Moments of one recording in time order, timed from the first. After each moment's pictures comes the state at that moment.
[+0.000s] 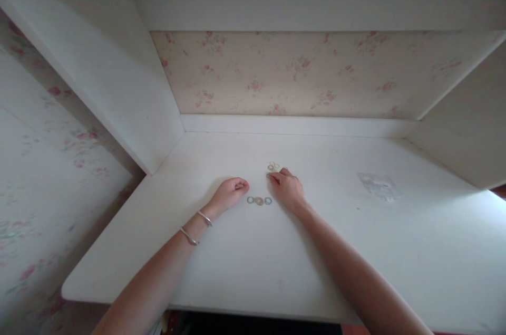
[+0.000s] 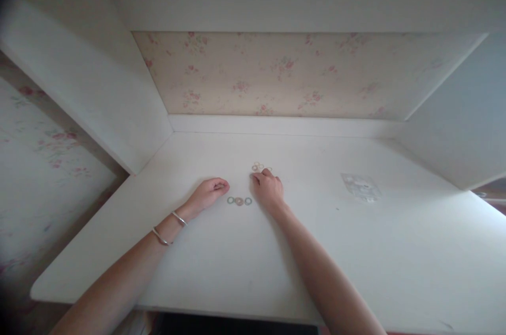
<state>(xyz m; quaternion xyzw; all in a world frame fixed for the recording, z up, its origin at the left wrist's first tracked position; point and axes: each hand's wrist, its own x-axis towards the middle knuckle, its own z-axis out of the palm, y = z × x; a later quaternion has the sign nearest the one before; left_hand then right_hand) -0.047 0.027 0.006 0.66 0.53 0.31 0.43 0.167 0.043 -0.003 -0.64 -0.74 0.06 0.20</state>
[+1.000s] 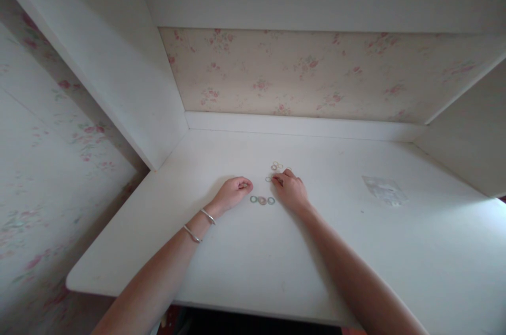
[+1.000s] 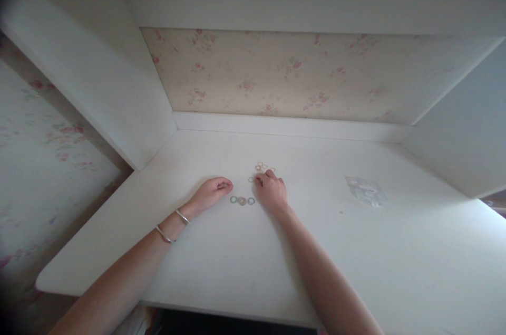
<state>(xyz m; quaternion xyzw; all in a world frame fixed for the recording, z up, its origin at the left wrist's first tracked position) -0.049 0.024 0.009 0.67 0.53 0.32 0.42 0.166 0.041 -0.004 -0.63 -0.75 0.05 0.19</state>
